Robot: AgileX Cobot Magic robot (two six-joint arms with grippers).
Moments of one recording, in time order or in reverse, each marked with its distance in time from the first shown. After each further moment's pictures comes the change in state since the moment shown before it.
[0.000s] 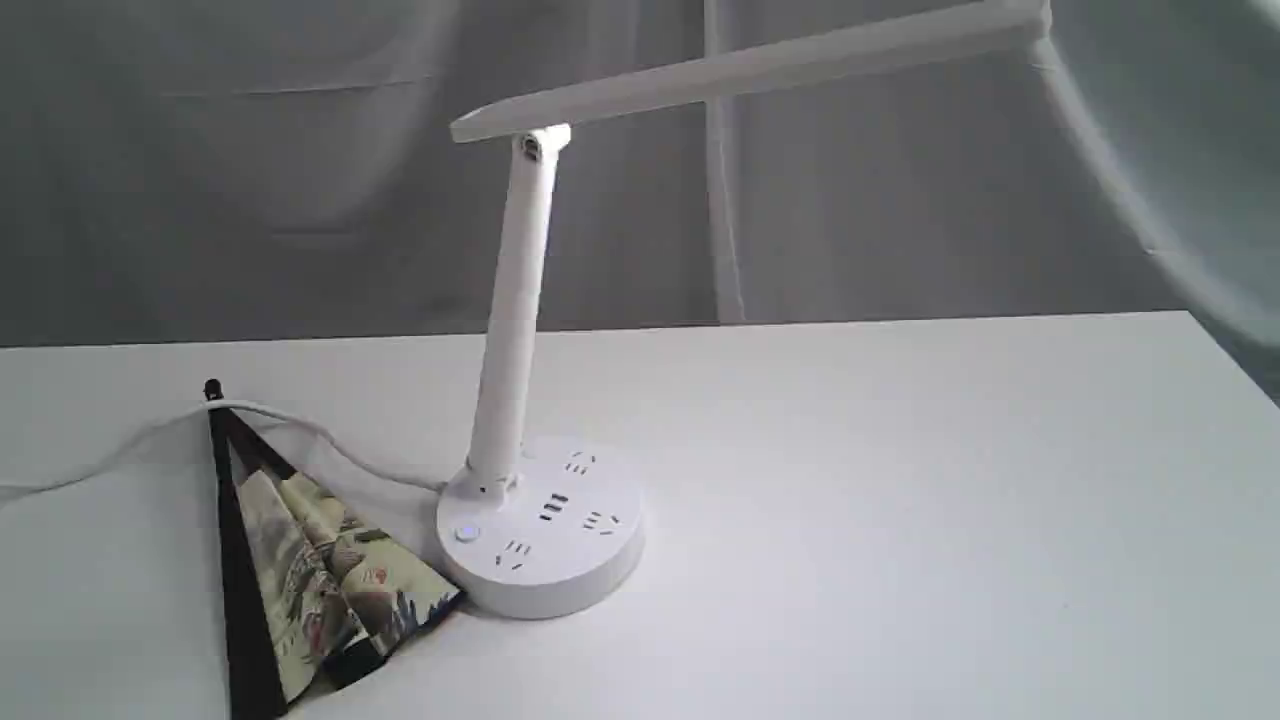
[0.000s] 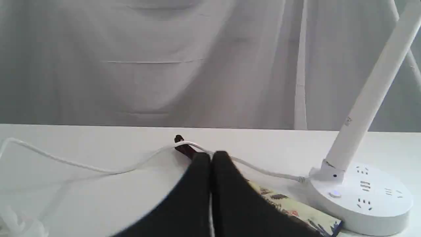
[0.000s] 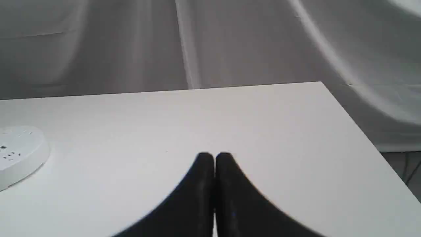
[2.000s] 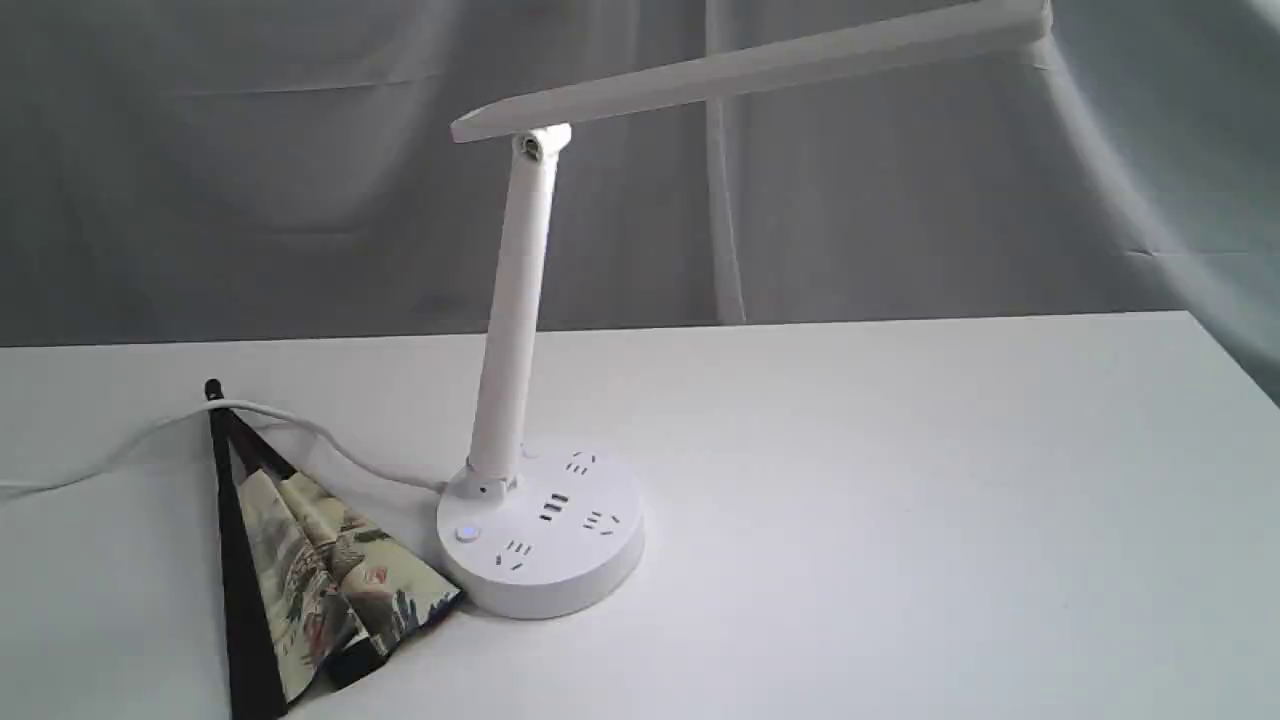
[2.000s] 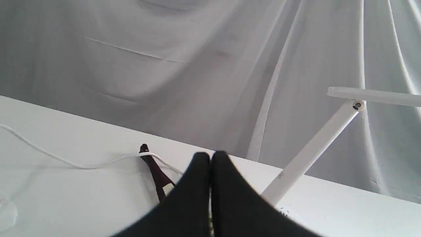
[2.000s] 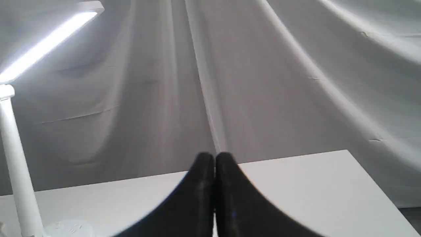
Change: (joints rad) left arm 0.000 -0.004 -0.522 -0.083 0.566 -0.186; right arm 0.000 0.000 -0.203 0.121 0.030 0.000
